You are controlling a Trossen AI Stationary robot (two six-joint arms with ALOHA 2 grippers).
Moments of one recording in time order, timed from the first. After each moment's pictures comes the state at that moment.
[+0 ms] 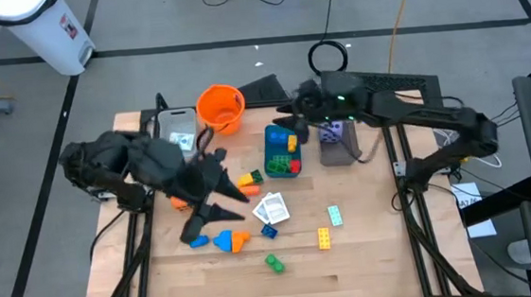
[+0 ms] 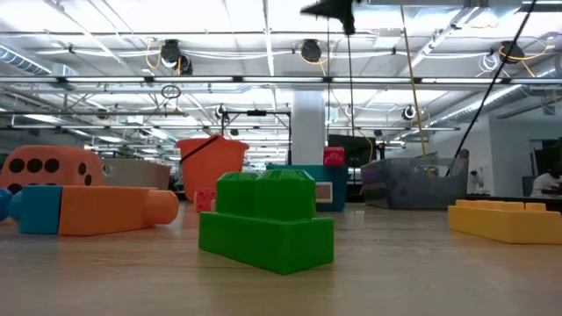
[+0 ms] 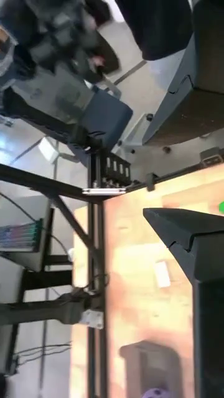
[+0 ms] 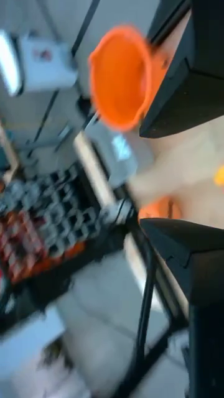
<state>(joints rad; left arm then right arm) -0.35 1.62 2.22 -1.02 0.02 -0.26 -0.29 1.35 1.29 -0.16 -0.16 0.33</state>
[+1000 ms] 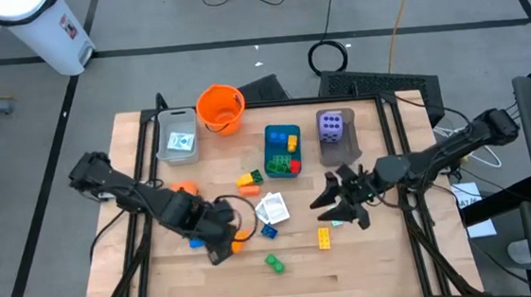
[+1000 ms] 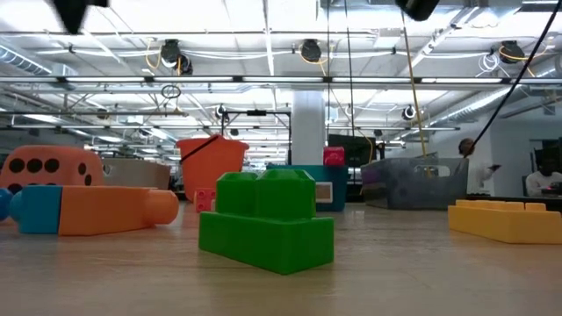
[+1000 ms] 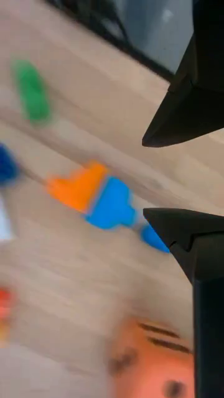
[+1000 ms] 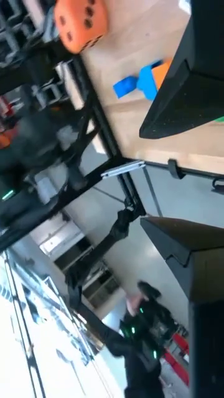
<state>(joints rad) -0.48 1.62 1.53 -1.32 -0.03 -0.99 0.33 1.05 0.65 0.43 -0.05 0.65</state>
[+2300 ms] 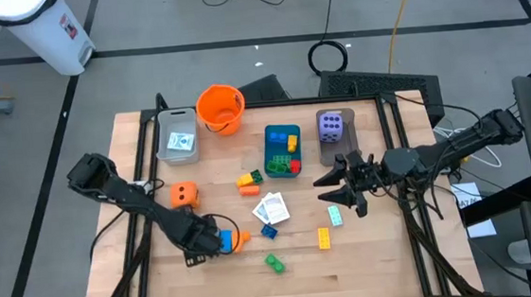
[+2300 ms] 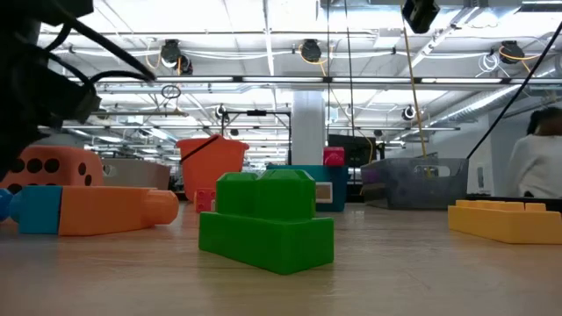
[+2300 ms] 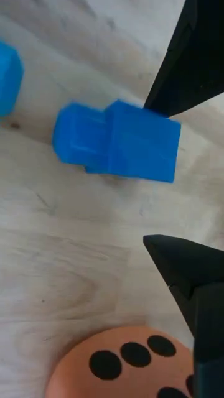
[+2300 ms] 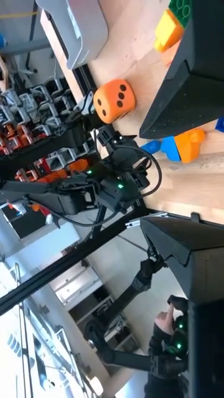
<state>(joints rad) -0.55 1.62 0.92 -1.04 0.09 -0.82 0.30 0.93 0.65 0.29 0.13 0.54</state>
